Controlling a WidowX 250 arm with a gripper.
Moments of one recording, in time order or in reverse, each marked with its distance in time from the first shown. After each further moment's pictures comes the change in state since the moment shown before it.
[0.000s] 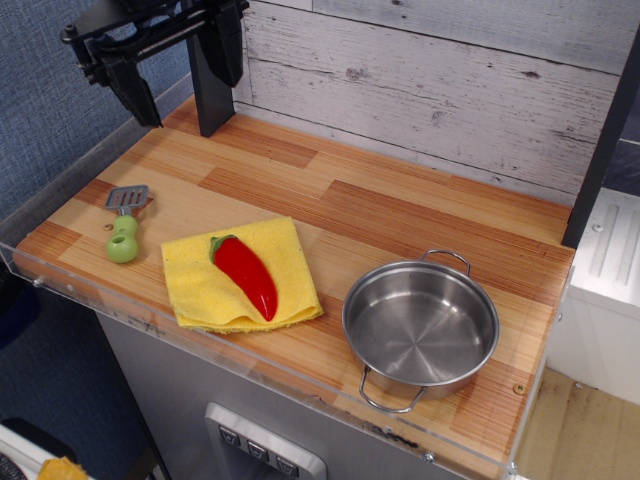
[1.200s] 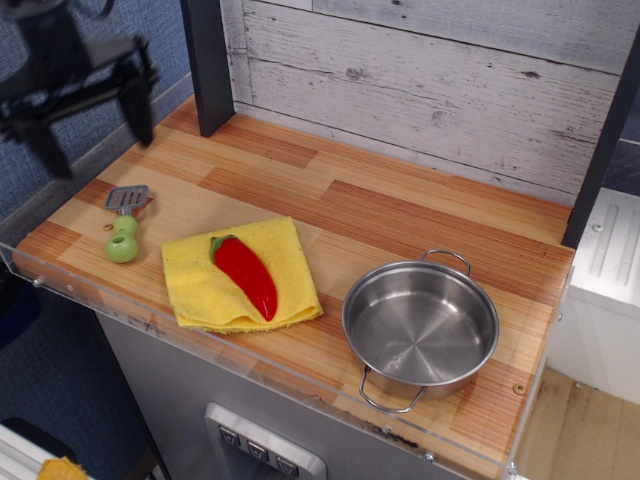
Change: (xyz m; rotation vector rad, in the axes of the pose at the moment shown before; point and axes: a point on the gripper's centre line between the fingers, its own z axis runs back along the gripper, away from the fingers) arm 0.049 0.064 -0.051 0.049 0.000 -0.115
